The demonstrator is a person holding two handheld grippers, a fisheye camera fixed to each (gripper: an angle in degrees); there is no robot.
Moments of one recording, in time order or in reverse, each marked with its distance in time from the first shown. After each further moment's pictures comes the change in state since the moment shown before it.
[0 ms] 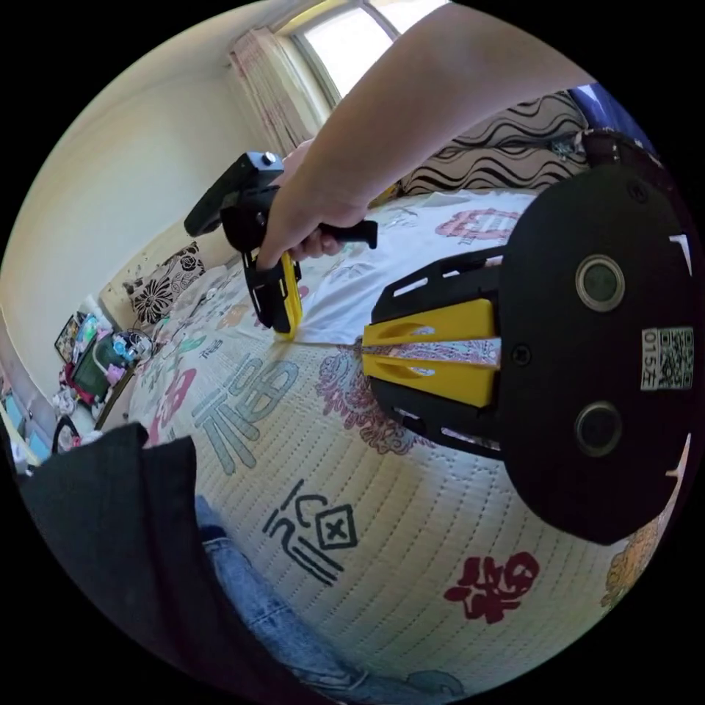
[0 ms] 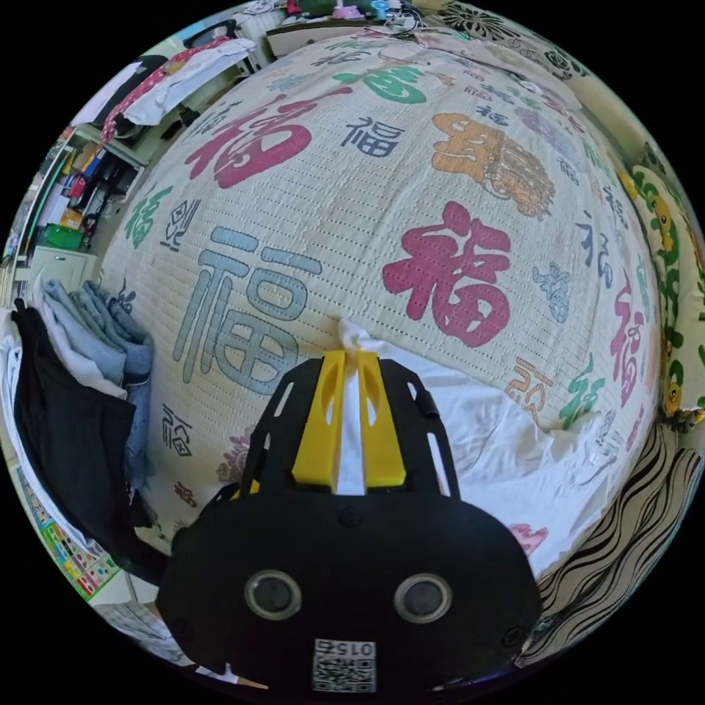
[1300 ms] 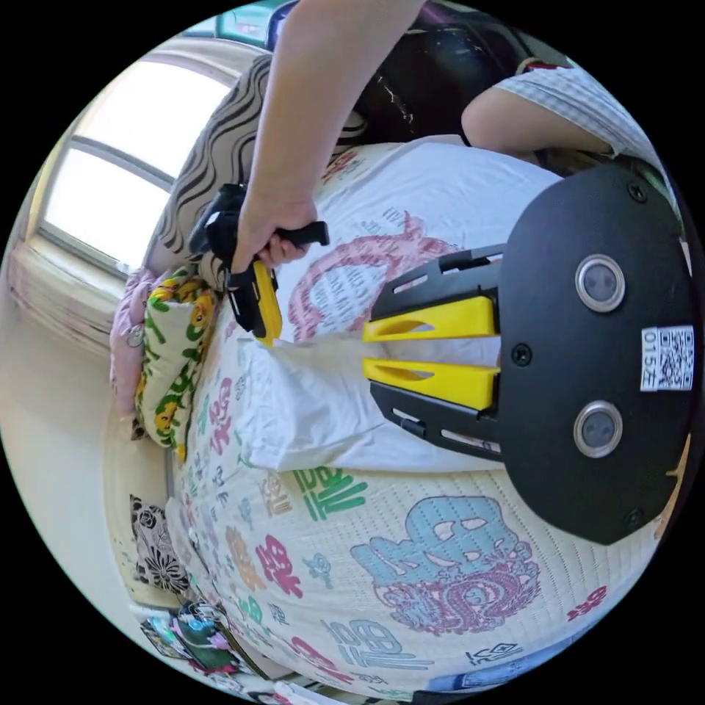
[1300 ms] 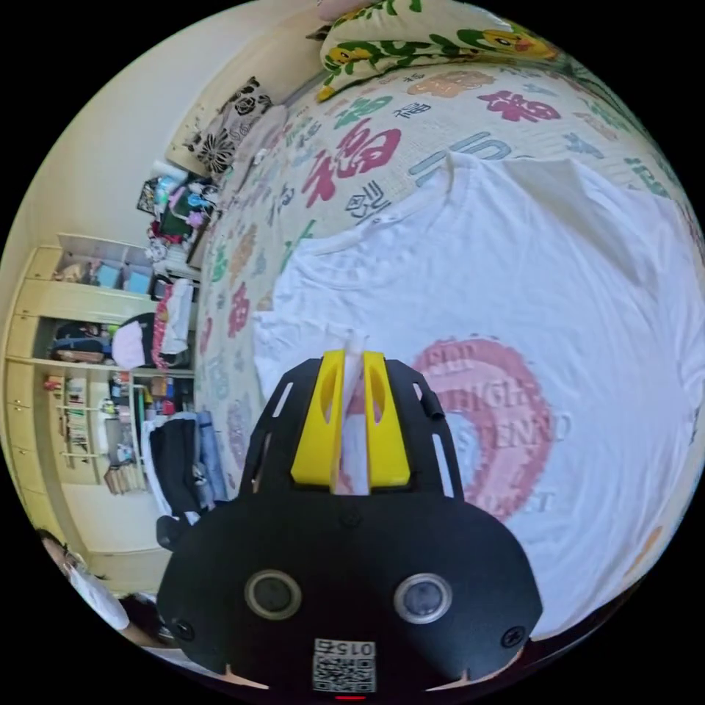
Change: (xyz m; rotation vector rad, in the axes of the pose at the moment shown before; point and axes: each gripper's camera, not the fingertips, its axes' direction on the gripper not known) left arm 0.188 0.161 0.104 -0.301 0.062 0.898; right arm 0.388 0.253 -0.119 0.393 -0.543 0.671
